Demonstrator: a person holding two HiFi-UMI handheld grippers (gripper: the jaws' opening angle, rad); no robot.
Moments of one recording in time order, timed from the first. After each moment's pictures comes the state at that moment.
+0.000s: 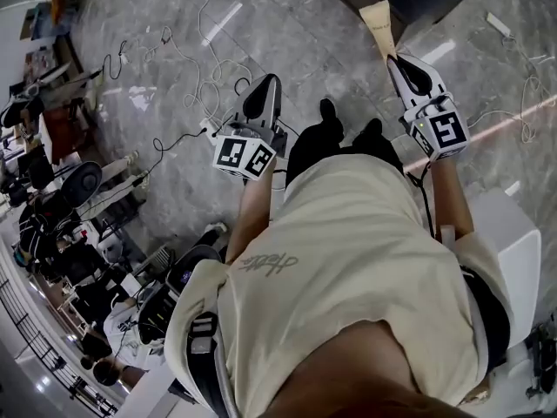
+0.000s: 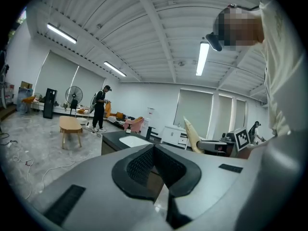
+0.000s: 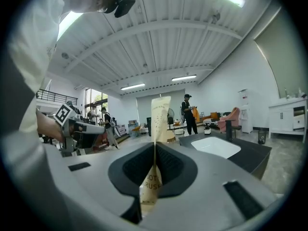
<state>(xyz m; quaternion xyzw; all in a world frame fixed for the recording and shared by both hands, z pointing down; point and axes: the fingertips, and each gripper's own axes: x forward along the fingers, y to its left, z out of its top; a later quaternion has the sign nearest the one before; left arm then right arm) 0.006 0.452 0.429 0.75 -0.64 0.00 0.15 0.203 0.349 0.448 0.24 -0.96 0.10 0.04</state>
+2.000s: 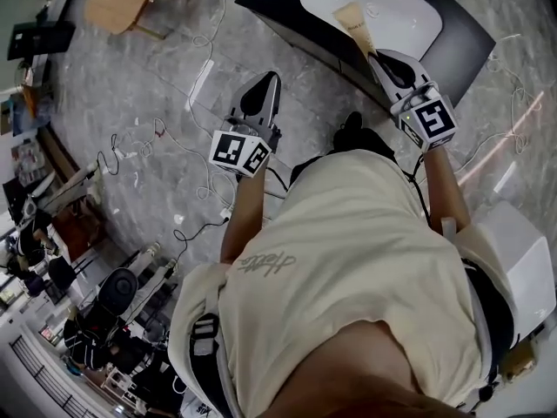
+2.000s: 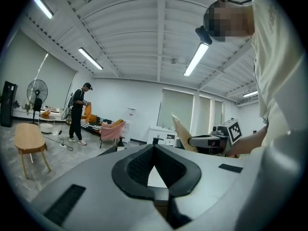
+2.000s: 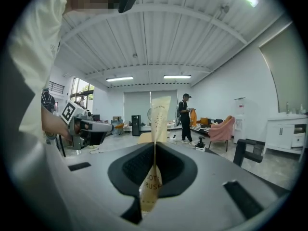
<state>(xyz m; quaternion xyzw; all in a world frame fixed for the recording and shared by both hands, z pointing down) -0.219 0.001 0.421 0.86 -0.50 0.01 0.11 -0.043 -0.048 0.425 0.31 -0.95 0.06 0.08</state>
